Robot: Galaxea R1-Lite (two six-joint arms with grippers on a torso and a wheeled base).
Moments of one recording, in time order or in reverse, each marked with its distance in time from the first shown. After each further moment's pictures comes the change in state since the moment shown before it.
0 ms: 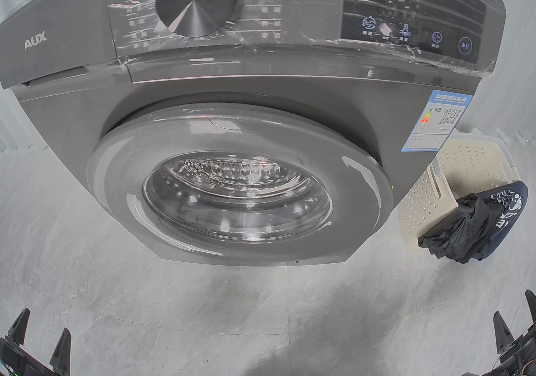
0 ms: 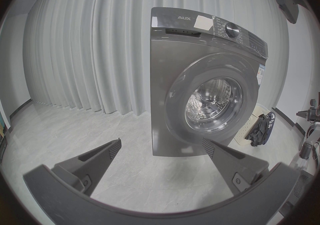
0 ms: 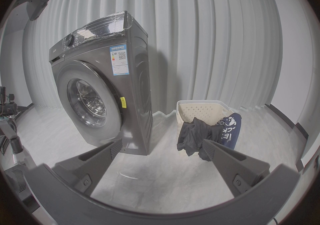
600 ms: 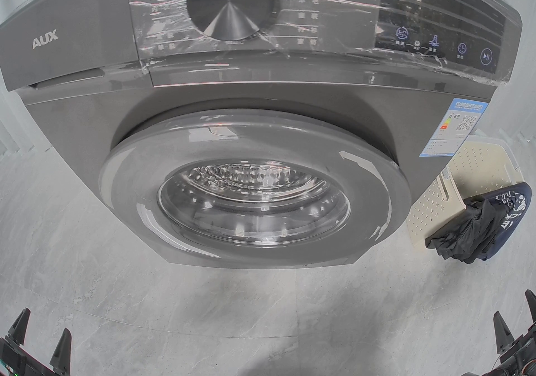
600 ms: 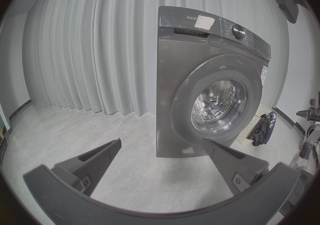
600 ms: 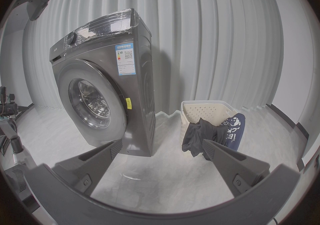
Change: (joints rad) left arm 0.001 0.000 0.000 0.000 -0.001 0.002; right arm 0.002 0.000 0.000 0.000 0.000 0.000
